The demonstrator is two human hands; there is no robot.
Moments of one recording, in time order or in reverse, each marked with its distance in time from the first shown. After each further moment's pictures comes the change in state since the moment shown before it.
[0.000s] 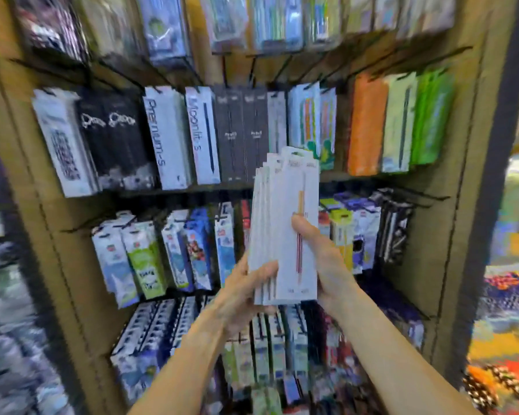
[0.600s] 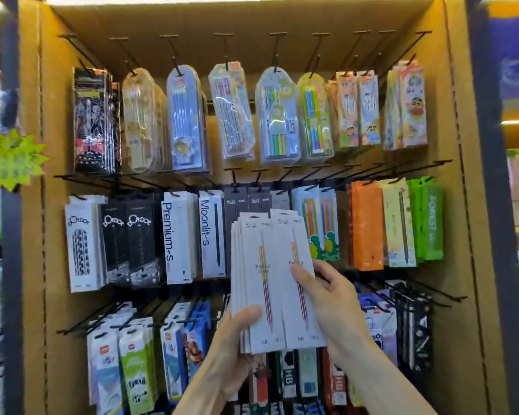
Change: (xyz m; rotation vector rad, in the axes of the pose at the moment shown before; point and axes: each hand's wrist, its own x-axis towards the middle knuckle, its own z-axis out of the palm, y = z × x) left_hand 0.048 0.069 -0.002 -0.134 -0.009 0.210; right_hand 0.042 -0.075 0.016 -0.205 0.104 -0.376
